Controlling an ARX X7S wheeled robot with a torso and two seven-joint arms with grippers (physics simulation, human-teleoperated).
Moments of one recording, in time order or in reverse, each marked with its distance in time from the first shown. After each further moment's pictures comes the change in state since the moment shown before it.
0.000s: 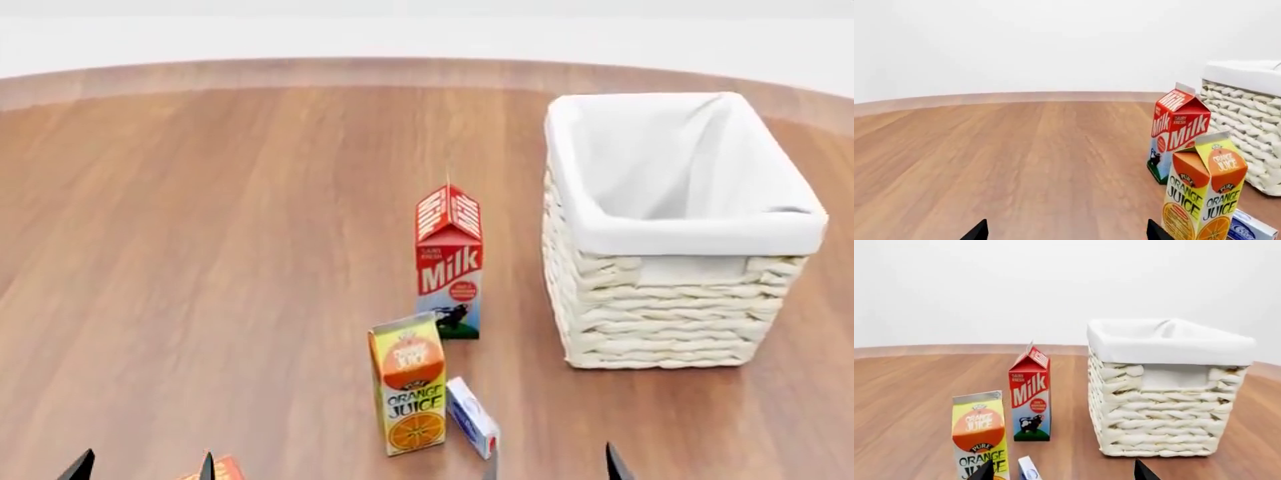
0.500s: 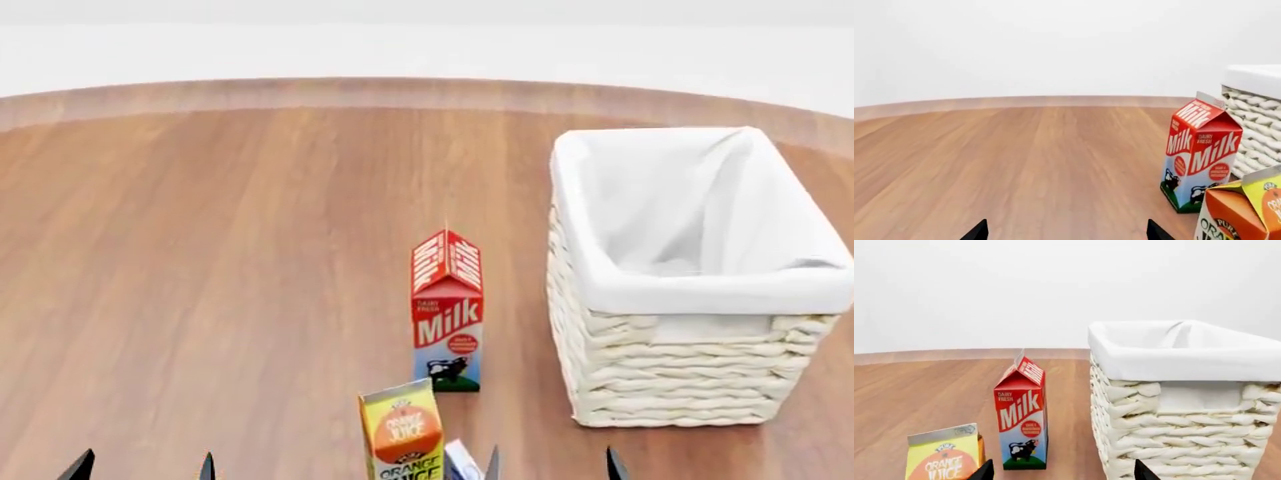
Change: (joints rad) left arm -0.003 -0.014 0.018 -0.001 -0.014 0.004 -0.017; right arm -0.001 0.012 -0.011 0.015 0.028 -0.021 0.009
